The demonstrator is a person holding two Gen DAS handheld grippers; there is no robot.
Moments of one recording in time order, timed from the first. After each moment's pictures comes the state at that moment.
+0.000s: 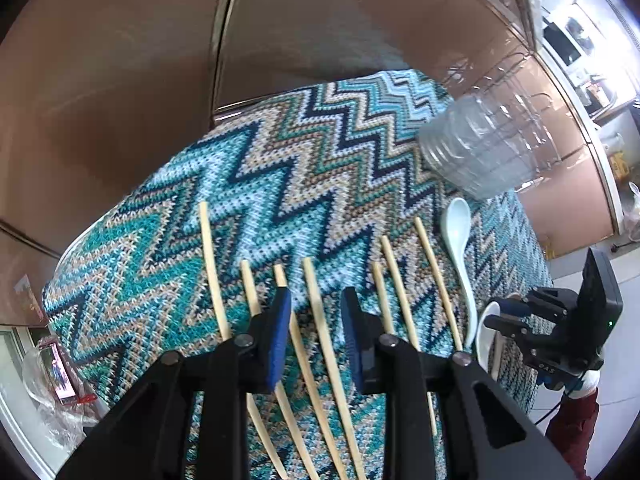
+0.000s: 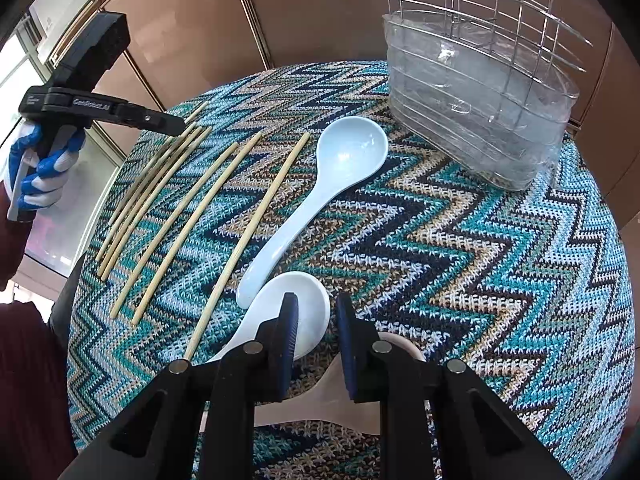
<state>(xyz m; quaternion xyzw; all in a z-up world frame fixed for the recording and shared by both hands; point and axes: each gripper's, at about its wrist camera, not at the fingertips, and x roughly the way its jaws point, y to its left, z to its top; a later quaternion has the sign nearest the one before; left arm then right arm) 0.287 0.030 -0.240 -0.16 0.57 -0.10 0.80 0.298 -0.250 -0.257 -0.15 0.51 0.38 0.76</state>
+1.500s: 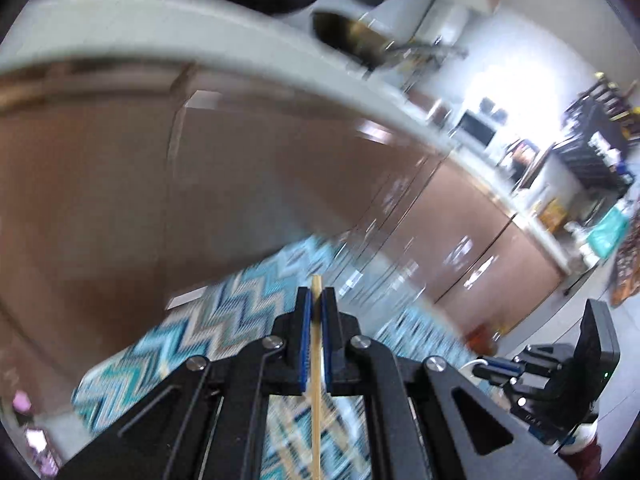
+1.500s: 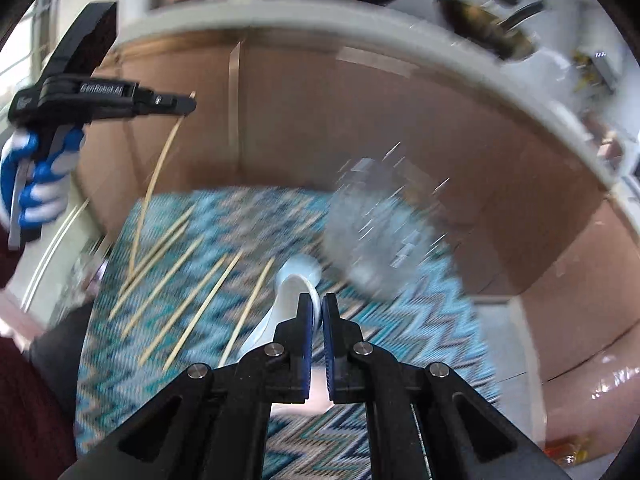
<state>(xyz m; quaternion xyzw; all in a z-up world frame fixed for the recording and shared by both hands) 0.265 0.002 -0.062 -0.18 0.30 -0.16 0.92 0.247 -0.249 -0.088 -0.21 0.33 0.26 0.88</state>
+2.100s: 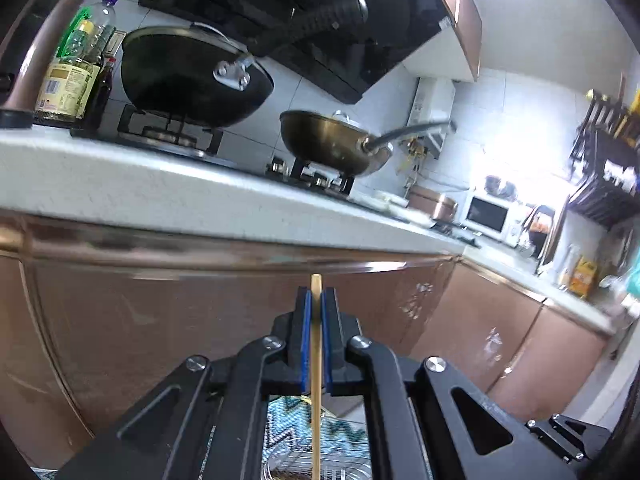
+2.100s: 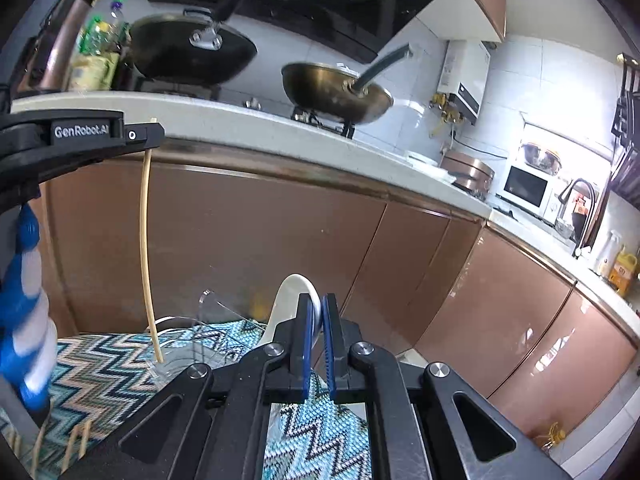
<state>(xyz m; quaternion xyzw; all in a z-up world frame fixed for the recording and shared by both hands) 0.388 -0.111 -0.037 -0.15 0.11 -0.07 0.98 0.369 -0.251 -0.076 -0.16 0.17 0.03 0.97</state>
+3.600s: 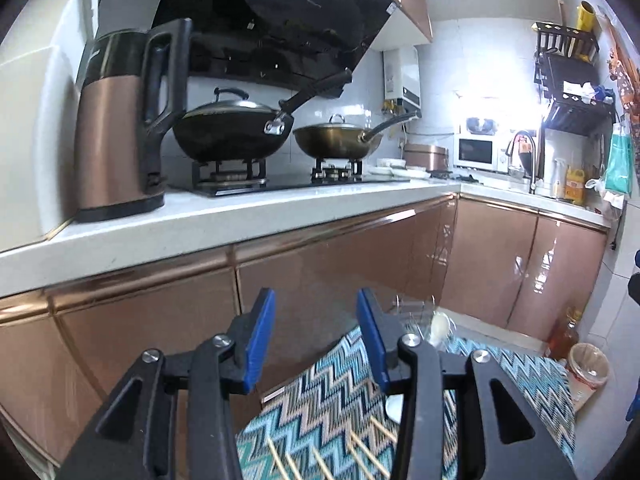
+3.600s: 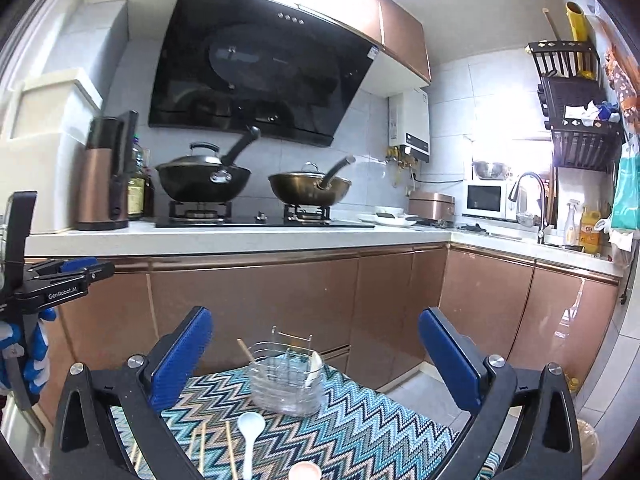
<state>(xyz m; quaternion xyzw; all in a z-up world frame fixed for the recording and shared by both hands) 0.152 0.009 0.010 0.00 0.15 -0.07 0.99 0.080 -0.259 0.025 -0.04 0.05 0.04 1.00</state>
